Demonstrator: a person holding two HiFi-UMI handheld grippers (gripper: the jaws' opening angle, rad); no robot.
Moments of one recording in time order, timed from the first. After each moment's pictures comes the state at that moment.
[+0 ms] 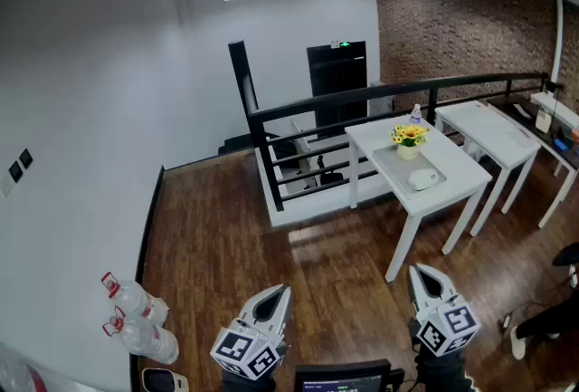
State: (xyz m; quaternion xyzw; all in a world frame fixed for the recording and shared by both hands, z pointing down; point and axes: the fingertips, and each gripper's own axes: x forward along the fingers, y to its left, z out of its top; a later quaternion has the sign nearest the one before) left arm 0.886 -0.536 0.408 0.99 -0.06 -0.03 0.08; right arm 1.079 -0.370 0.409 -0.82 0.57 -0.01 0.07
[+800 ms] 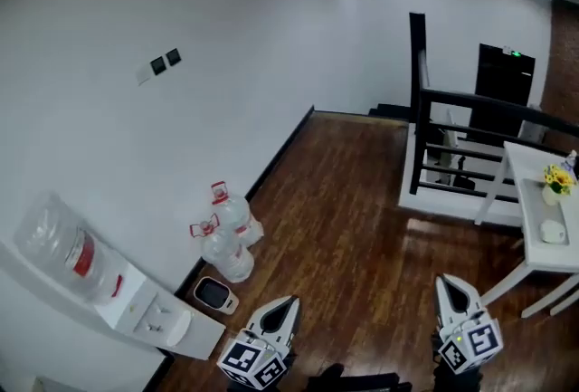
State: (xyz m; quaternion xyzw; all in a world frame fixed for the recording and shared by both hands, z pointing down) left arm 0.669 -0.588 0.452 0.92 -0.38 -0.02 0.10; right arm 0.942 -0.549 0.426 -0.62 0.78 -0.01 0.05
